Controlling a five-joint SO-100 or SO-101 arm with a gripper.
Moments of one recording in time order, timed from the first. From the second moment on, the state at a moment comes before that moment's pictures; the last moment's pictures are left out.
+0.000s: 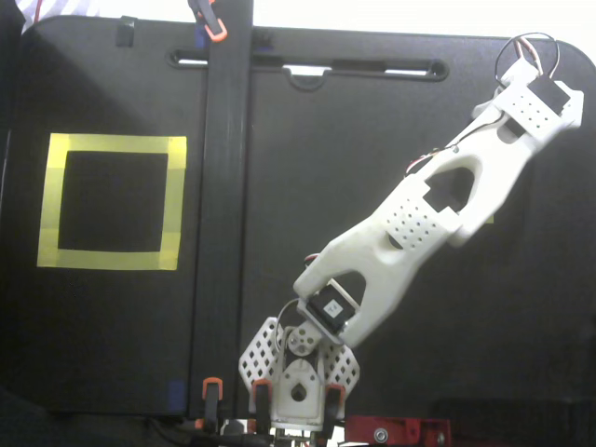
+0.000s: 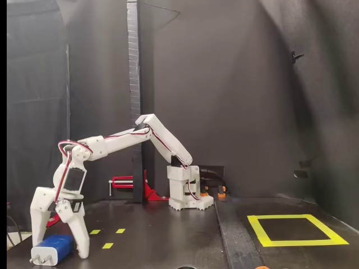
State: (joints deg) arm 42.7 46.1 57.8 54.8 -131.4
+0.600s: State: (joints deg) arm 42.7 45.0 57.1 55.6 -131.3
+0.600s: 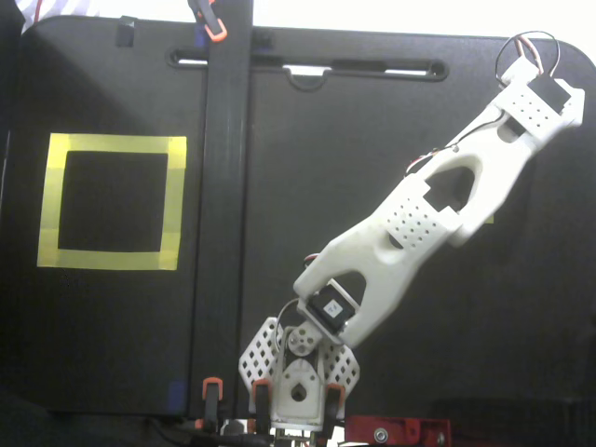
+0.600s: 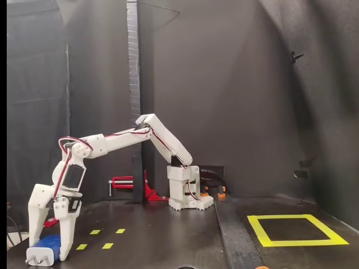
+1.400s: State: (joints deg) arm 42.9 49.1 58.2 61.7 -127.1
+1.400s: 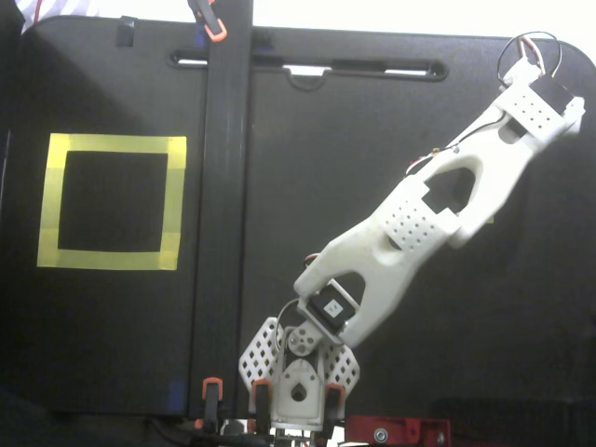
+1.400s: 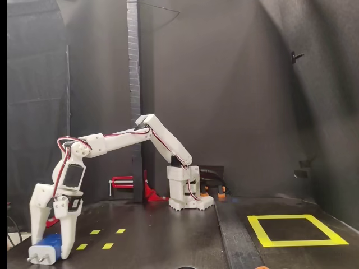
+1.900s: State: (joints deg) arm 39.6 62.4 58.3 76.4 -121.8
